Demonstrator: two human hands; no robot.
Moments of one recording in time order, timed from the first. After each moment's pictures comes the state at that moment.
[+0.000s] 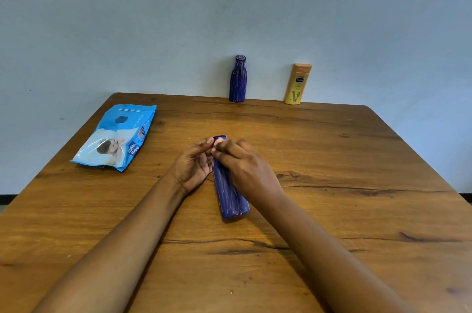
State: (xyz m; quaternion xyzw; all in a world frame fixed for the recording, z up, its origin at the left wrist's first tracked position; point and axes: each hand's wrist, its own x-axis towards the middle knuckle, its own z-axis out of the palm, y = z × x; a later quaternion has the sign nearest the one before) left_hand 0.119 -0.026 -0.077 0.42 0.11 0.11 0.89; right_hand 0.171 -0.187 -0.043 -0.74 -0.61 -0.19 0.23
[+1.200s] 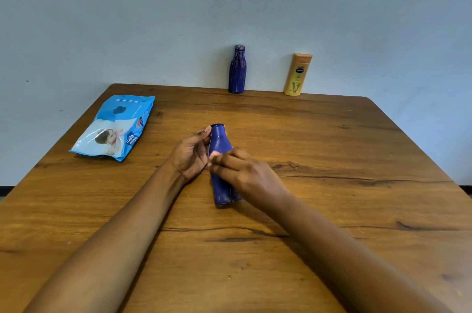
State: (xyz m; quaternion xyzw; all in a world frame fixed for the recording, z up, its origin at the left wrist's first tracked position) left_hand 0.119 -0.032 -0.070 0.41 0.16 0.14 0.89; right_hand 0.168 -0.209 -0.055 -0.67 -0.70 -0.17 0.17
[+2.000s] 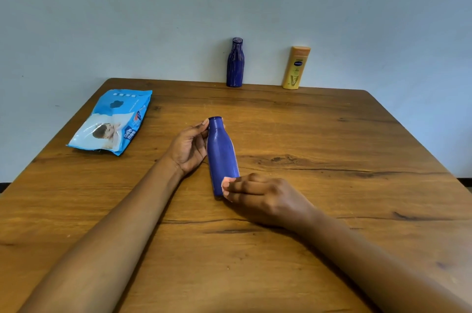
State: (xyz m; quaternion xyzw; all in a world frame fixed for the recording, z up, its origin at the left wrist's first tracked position) left_hand 0.122 -0.031 -0.074 0.39 0.15 0.15 0.90; right_hand 0.170 -0.258 -0.081 -0.60 -0.76 -0.11 0.22
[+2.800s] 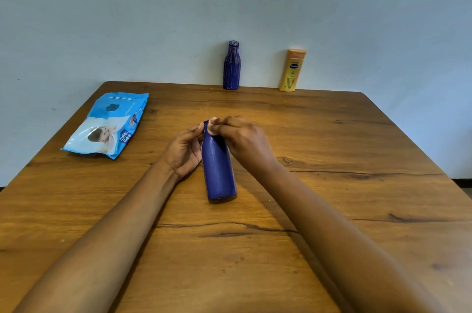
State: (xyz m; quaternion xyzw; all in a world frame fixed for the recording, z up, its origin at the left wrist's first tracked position) left_hand 0.121 -0.029 -0.078 0.43 0.09 0.14 0.89; right_hand 0.199 -0.179 -0.038 -0.71 -0.61 -0.18 0.29
